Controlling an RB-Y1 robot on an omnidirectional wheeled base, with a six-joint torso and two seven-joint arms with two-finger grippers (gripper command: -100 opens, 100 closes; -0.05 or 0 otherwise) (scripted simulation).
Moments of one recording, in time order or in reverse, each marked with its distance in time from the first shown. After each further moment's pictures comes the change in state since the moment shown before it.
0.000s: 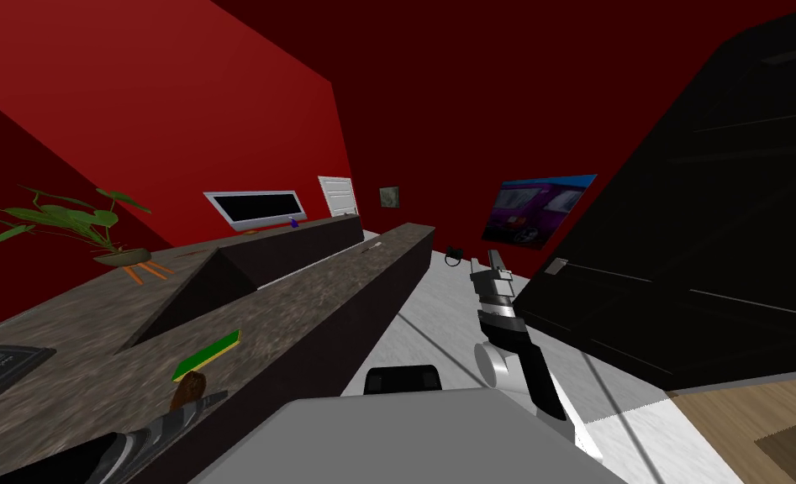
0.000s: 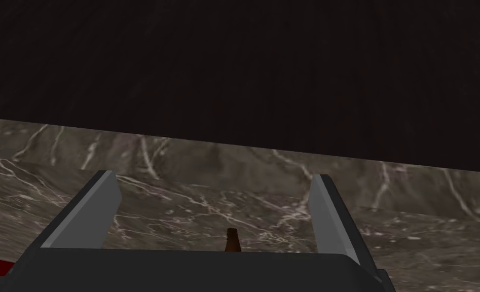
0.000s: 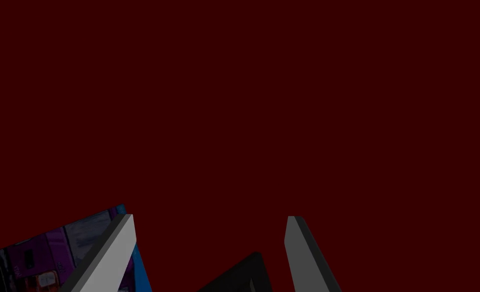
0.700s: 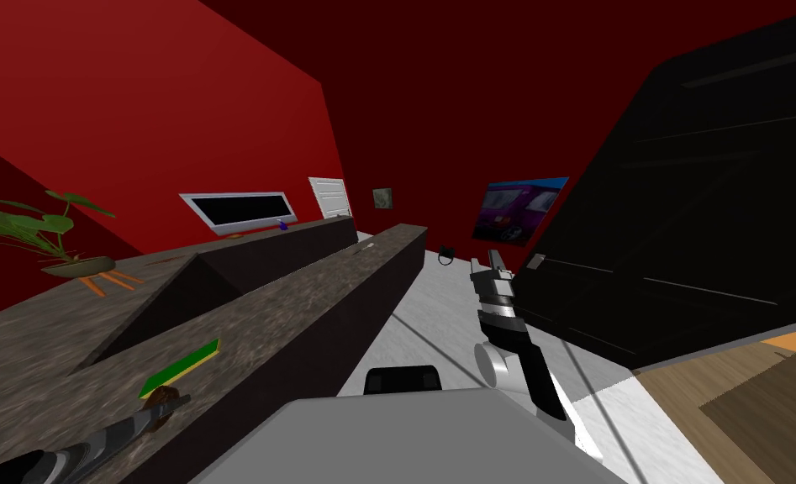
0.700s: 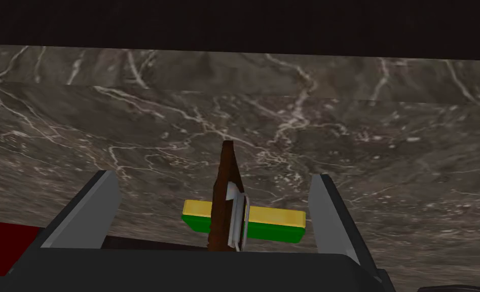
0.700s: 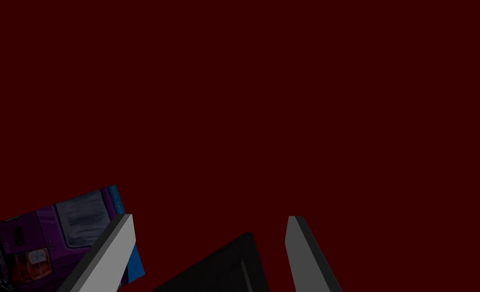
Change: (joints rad) left arm -0.076 0.064 -0.164 0.175 0.168 -0.151 -0.076; right arm 0.000 0.000 0.000 0.000 0.000 0.000 0.000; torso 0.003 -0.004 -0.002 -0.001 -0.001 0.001
